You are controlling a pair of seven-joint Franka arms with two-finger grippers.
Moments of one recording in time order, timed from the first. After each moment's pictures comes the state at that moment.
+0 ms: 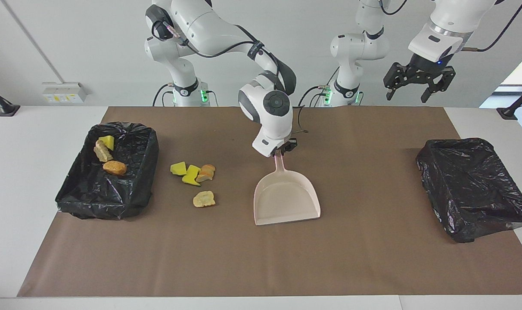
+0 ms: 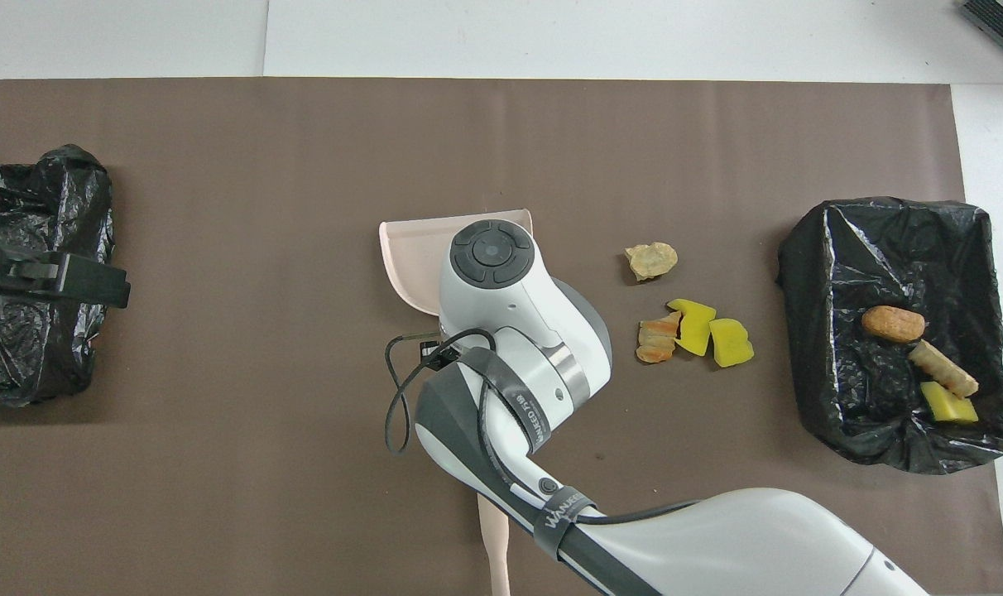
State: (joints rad) left arm -0.09 -0.03 -0.09 -1.45 0.00 1.42 -0.01; right arm 0.37 0.50 0.32 -1.57 0.05 1.91 0.59
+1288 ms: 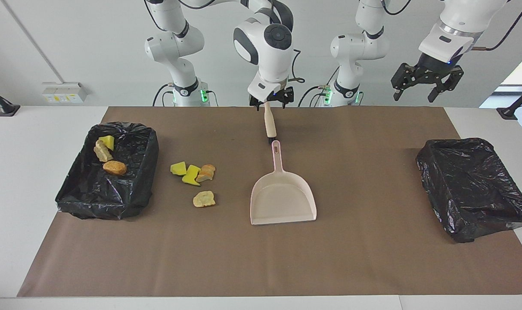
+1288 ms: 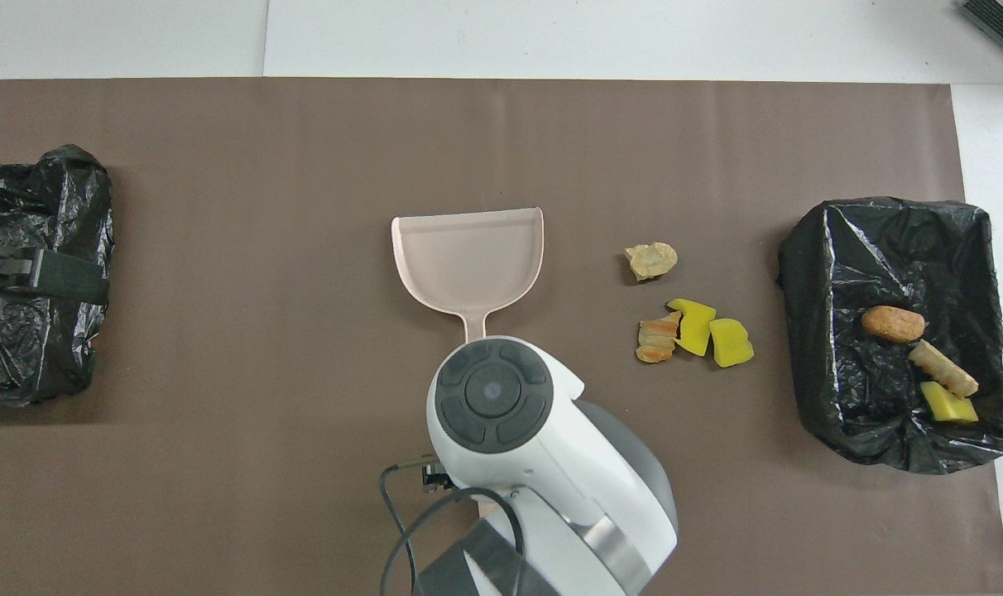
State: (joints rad) left arm -0.05 -0.03 -0.11 -1.45 -0.01 1.42 -0.01; right arm 0.46 0.05 0.33 -1.87 0.19 1.70 0.64
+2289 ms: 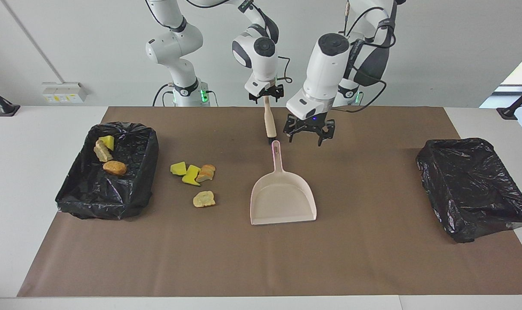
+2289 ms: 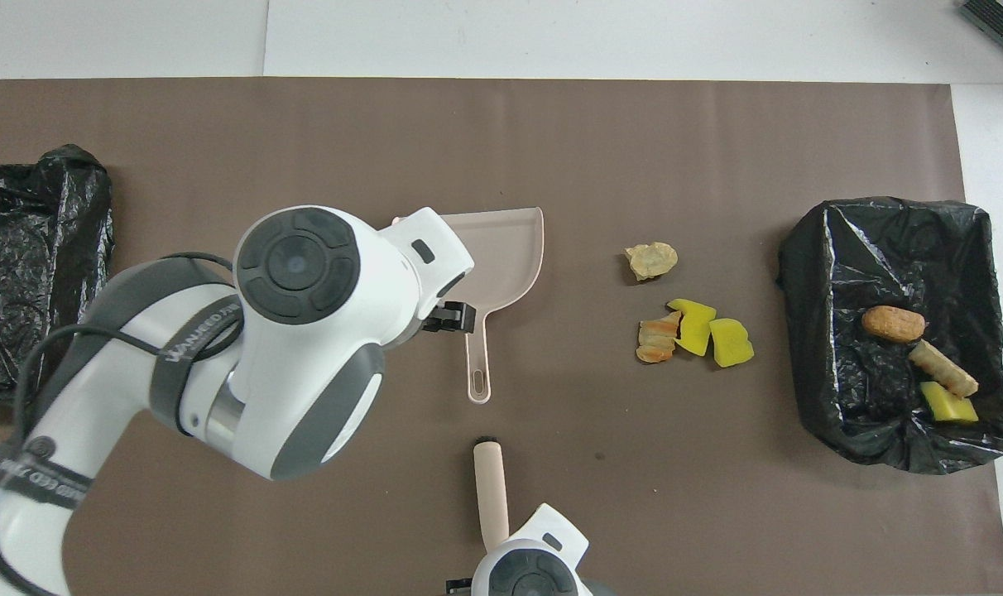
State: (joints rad) left arm -0.49 0.16 -0.14 -1.79 -0.01 2.00 -0.41; right arm 0.63 -0.12 0.33 -2.43 0.37 2.16 0.68
